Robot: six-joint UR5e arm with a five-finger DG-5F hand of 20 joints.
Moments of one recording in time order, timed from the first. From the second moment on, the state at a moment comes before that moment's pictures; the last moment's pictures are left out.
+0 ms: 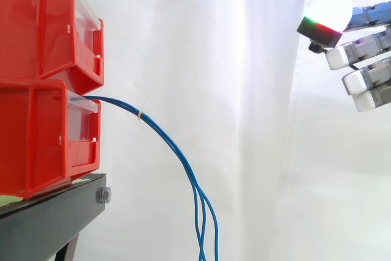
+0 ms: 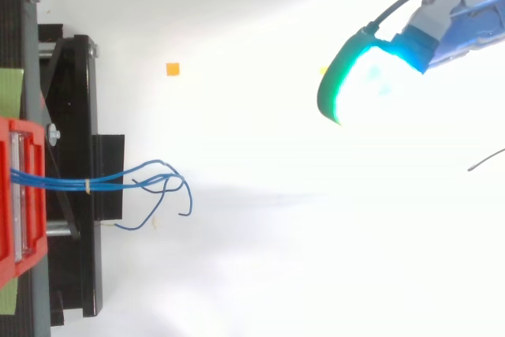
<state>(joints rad) 0.05 -1.82 -1.54 -3.01 -1.46 -0.08</state>
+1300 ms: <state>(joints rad) 0.05 -1.82 -1.54 -3.01 -1.46 -0.08</state>
